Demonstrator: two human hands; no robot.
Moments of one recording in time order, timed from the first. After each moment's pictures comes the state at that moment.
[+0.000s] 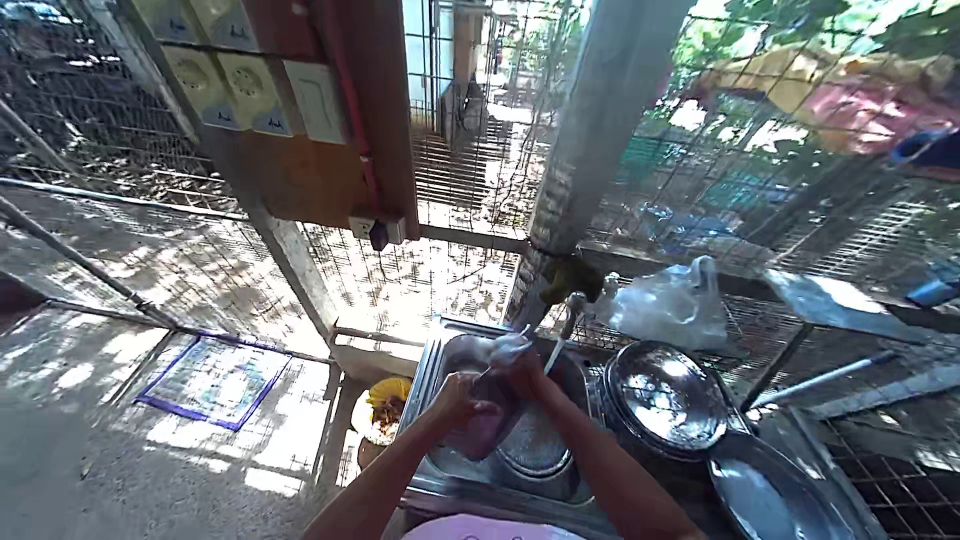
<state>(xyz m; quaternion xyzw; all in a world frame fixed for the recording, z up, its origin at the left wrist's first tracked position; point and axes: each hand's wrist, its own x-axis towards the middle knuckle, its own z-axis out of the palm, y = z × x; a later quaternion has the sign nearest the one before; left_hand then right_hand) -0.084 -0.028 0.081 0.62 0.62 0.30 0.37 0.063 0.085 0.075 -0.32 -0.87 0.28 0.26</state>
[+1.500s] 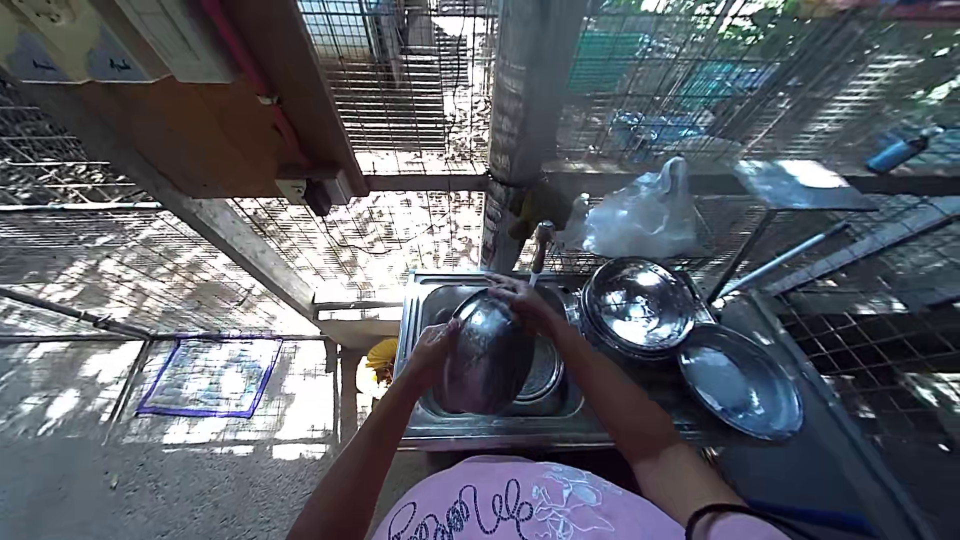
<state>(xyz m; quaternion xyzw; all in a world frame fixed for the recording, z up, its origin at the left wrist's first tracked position) -0.072 -0.026 0.084 0.39 0.60 0.47 0.53 0.108 0.122 0.059 -0.40 -0.73 0.50 0.23</state>
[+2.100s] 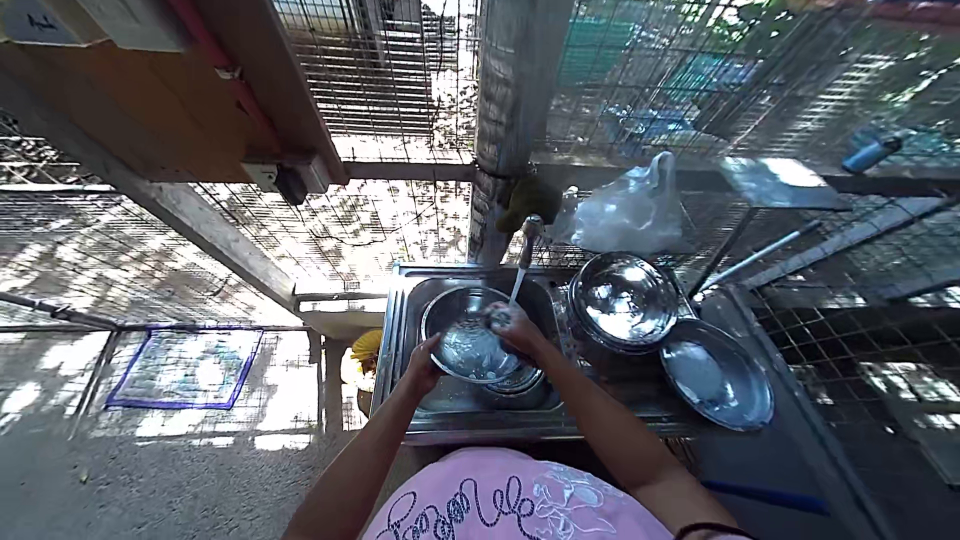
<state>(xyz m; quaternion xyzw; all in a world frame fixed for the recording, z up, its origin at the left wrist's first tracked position) -0.055 -0.006 -0.017 0.06 0.56 0.52 0.64 0.122 0.091 0.020 -0.44 -0.72 0.51 0.16</state>
